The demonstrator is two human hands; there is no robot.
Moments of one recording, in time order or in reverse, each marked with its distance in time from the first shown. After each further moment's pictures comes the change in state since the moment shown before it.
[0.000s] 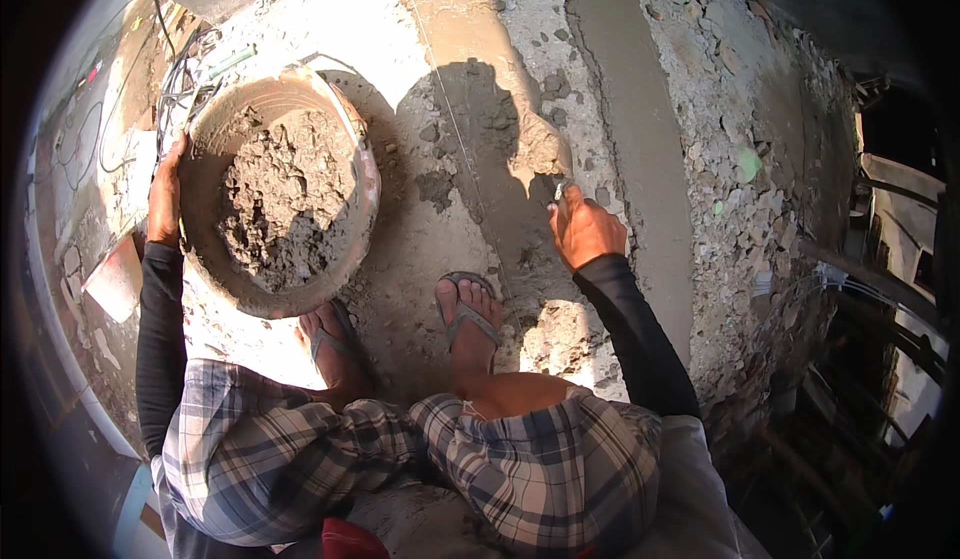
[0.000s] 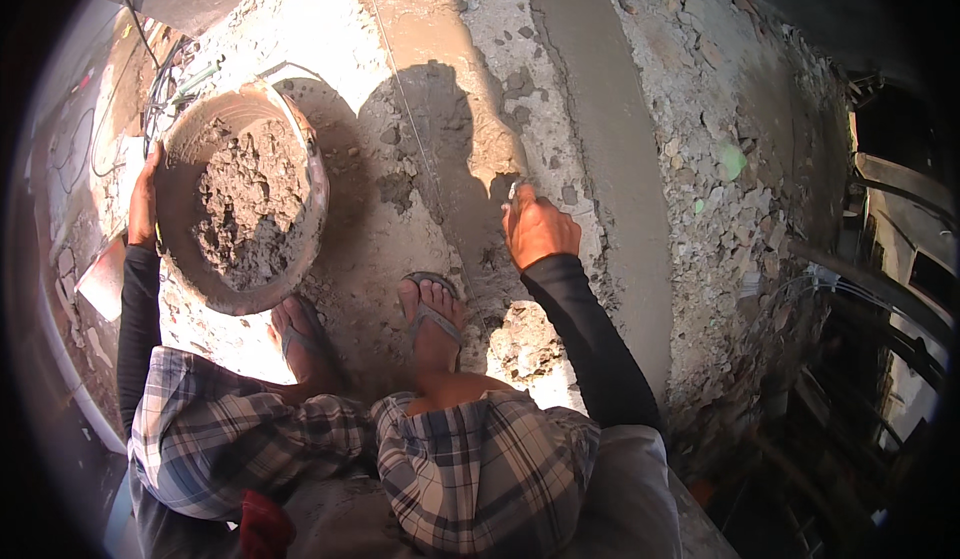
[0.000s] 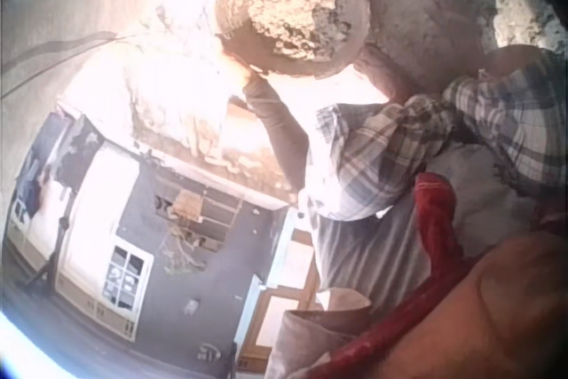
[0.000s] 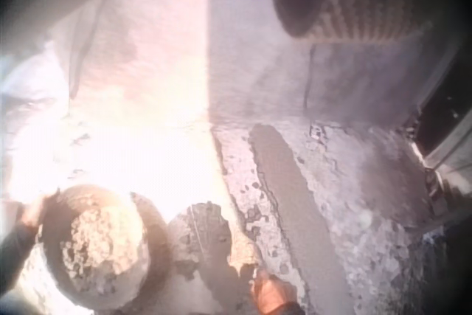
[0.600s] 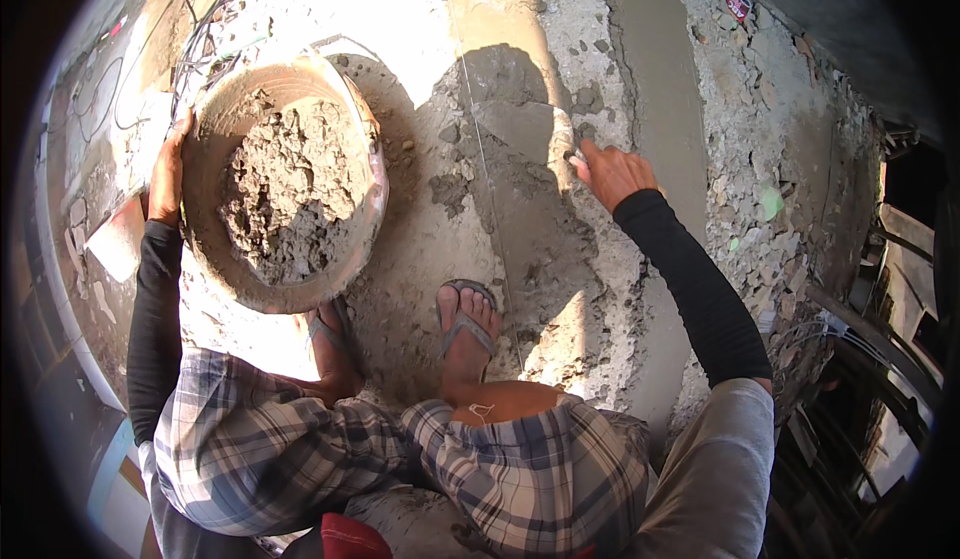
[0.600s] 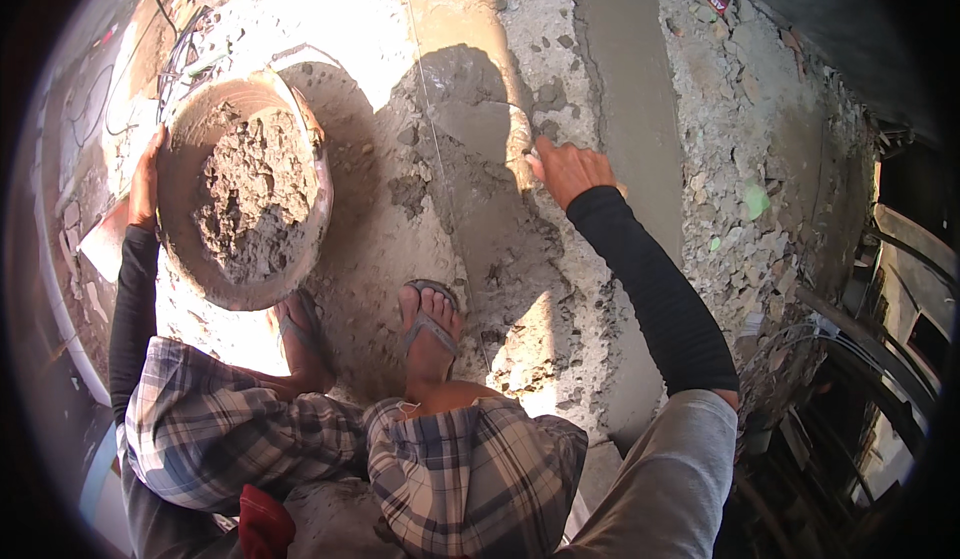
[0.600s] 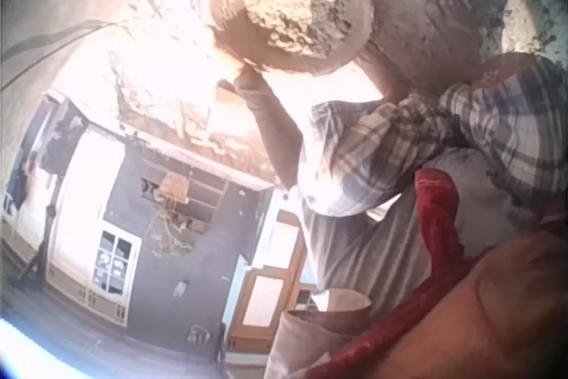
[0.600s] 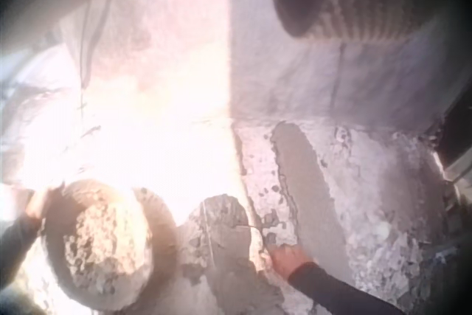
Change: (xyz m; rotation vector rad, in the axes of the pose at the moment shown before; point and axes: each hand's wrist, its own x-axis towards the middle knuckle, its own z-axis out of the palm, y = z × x) left_hand -0.012 0.003 -0.010 0.086 0.062 -0.014; right_hand 0.132 0.052 0.020 -0.324 -0.115 -0.435
